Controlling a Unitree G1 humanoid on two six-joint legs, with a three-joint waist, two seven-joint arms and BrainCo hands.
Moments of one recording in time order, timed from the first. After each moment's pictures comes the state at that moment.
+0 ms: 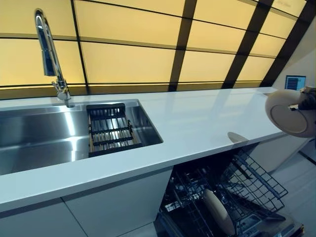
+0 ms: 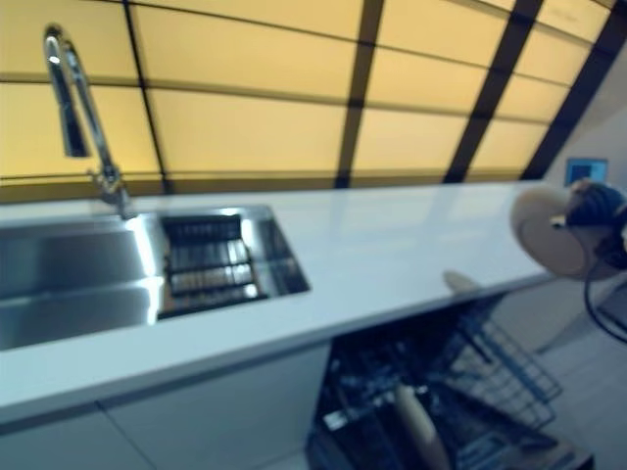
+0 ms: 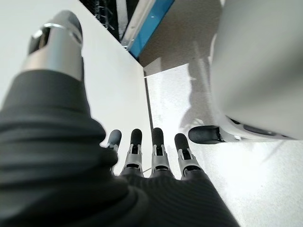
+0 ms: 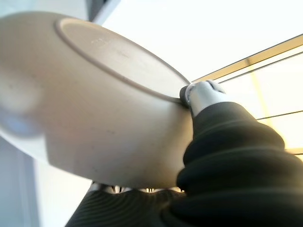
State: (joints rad) left arm 0.08 0.31 -0.21 1.16 -0.48 -0.09 -0.16; right arm -0.86 -1.35 0.47 0.70 0.05 0.09 0.32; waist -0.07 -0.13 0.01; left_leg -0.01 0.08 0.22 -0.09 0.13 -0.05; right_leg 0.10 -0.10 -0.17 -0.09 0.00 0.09
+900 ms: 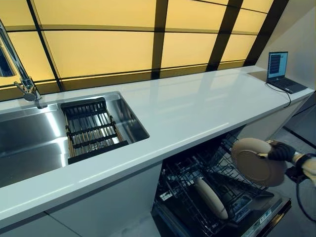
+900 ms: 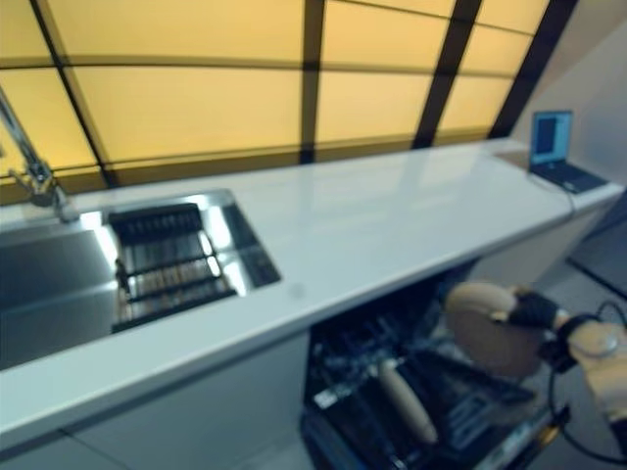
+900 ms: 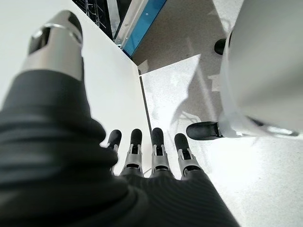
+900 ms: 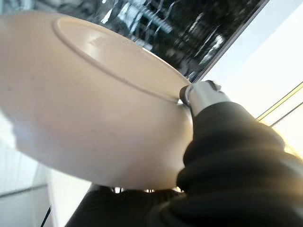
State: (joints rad) left arm 0.06 0.28 -0.12 1.15 -0.49 -0.10 -0.17; right arm -0.15 -0.96 -0.03 0.21 0.05 0.17 0.38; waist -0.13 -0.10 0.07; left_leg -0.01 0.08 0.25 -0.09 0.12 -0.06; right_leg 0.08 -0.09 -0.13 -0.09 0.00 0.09
